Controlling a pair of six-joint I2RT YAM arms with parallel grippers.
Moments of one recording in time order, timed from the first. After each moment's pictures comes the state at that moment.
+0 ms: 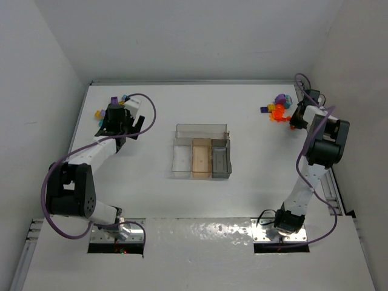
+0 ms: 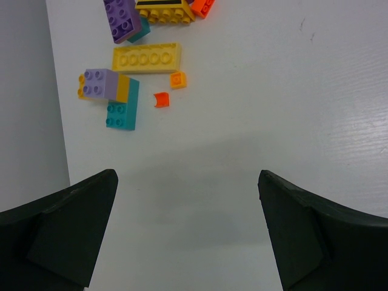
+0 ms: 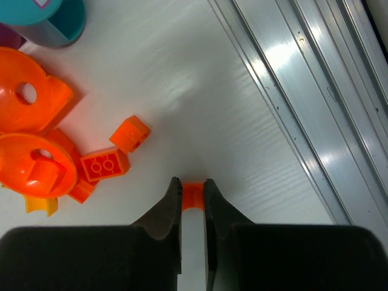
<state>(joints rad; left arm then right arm) -0.06 1.44 0.85 -0.02 -0.20 0.40 -0.33 2.16 1.47 -0.28 0.10 0.23</state>
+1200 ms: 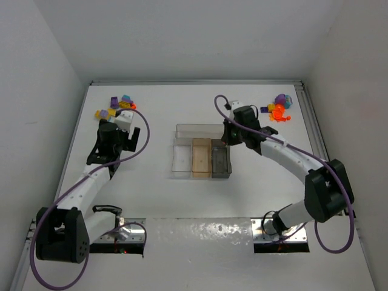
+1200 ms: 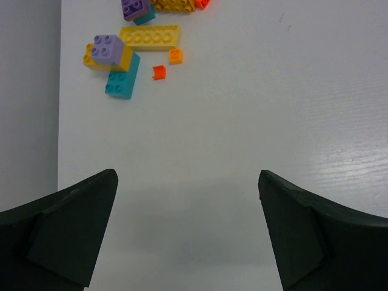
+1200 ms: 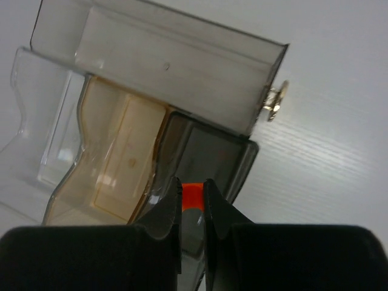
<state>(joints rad) -0.06 1.07 0.58 0.01 -0.17 0.30 0.45 1.47 0.96 -0.24 -0.02 0.20</state>
